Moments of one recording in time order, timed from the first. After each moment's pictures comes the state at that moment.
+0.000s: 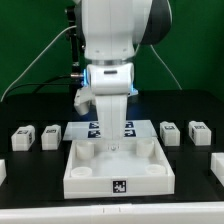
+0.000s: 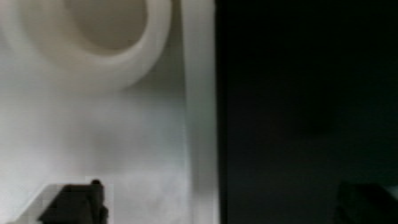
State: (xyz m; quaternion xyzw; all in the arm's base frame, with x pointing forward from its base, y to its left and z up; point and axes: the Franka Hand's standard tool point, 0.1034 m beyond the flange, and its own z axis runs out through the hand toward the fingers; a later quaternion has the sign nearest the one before) arm 0.424 -0.016 0.009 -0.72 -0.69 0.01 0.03
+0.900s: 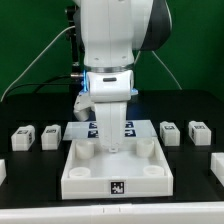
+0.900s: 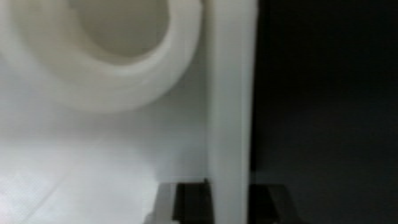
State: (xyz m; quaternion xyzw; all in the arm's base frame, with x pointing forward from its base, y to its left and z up) arm 0.428 -0.016 0.007 -0.72 -0.69 0.01 0.02
